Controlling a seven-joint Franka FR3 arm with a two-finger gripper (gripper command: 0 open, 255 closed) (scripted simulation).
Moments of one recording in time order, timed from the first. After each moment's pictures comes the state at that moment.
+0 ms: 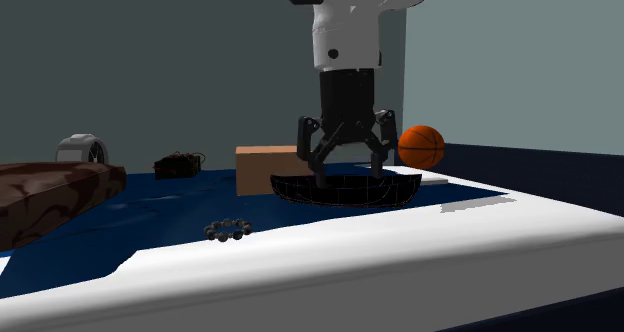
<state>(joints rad) 0.01 -0.77 0.00 -2.35 -0.11 1.67 0.13</state>
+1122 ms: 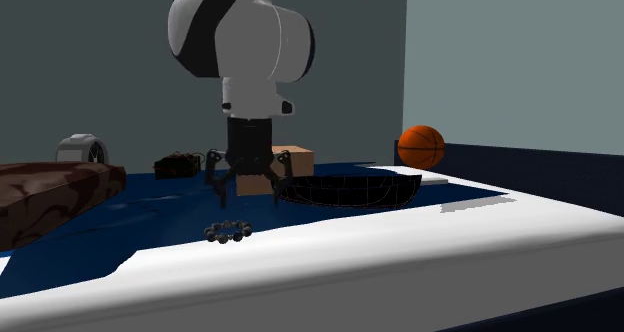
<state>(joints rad) 0.05 -0.31 0.15 -2.15 0.03 1.94 0.45</state>
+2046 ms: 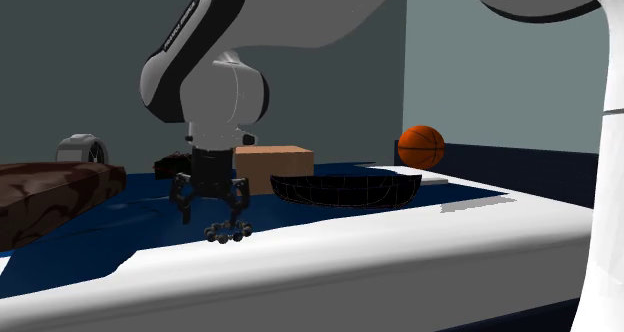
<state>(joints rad) 0.07 0.01 0.20 -1.96 0.04 2.09 0.61</state>
